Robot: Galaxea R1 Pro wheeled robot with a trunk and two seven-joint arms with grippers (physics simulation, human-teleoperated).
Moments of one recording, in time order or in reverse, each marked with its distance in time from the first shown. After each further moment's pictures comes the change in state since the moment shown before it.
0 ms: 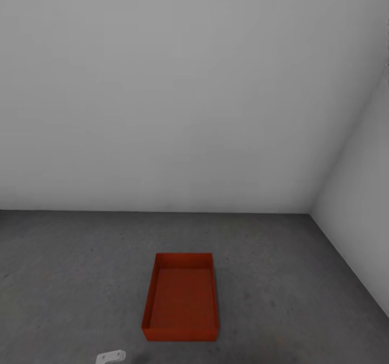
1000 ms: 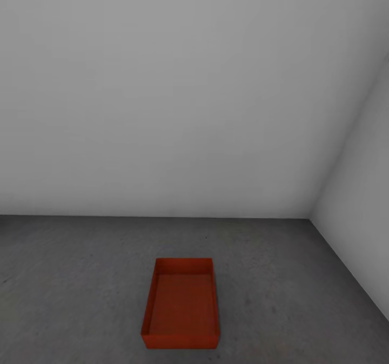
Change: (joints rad) left arm 0.055 -0.023 0.001 -0.003 0.036 -0.001 0.000; right arm 0.063 -0.015 -0.001 0.000 0.000 0.004 0.012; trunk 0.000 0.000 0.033
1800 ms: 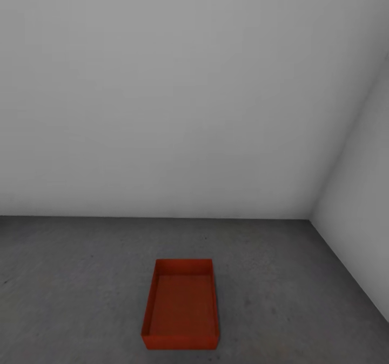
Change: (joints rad) left arm 0.000 -0.012 0.000 0.000 0.003 0.000 -0.002; right arm 0.000 -0.003 0.000 0.000 -0.001 -0.001 -0.001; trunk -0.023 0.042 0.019
